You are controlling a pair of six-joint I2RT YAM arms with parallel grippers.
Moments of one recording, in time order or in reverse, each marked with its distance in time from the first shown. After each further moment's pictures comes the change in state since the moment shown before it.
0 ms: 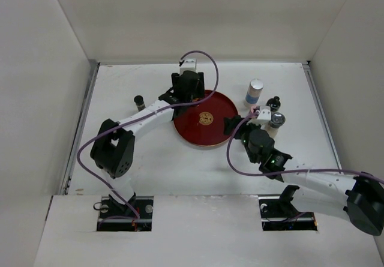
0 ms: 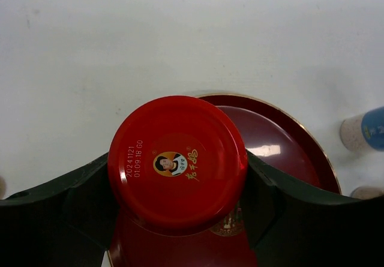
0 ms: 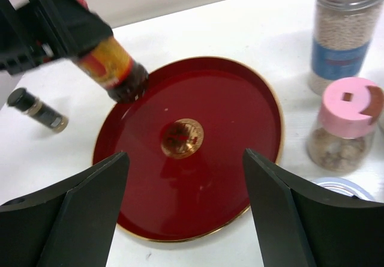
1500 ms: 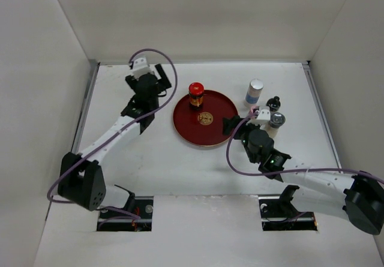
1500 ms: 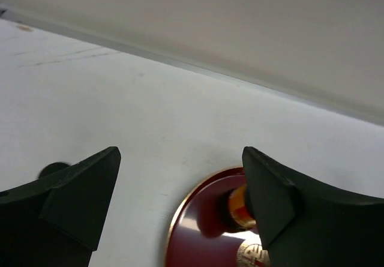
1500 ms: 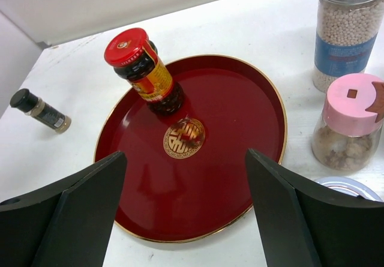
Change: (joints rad) left arm 0.155 -0.316 -0.270 0.218 -0.103 -0.017; right arm -0.011 0.010 -0.013 0.024 -0.014 0.018
